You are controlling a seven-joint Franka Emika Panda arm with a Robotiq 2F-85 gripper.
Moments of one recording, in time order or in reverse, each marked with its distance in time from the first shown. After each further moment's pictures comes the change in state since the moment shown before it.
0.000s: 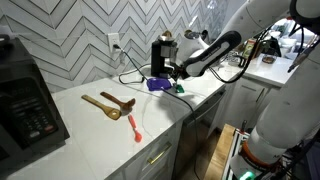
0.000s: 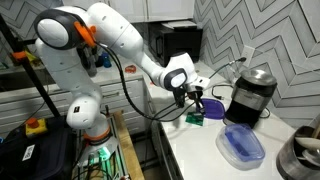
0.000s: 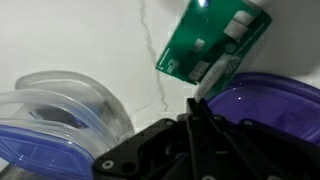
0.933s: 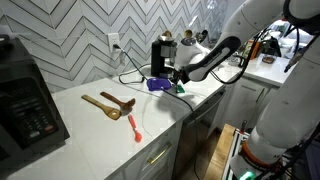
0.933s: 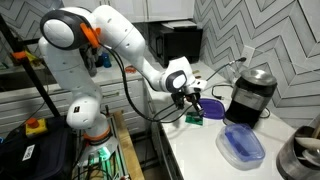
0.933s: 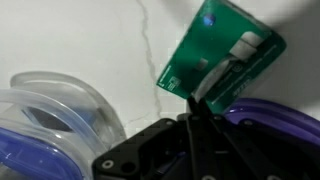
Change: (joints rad) arm 0.000 0.036 0.007 -0.007 -0.167 0.001 0.077
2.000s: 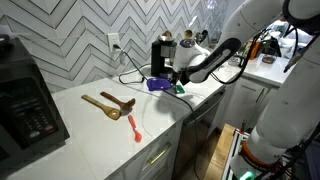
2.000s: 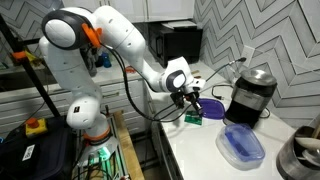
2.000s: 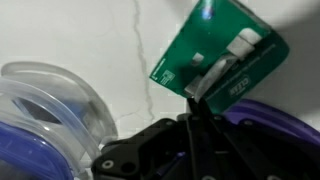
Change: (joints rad) arm 0.001 0.005 0.013 -0.003 -0.062 0.018 0.026
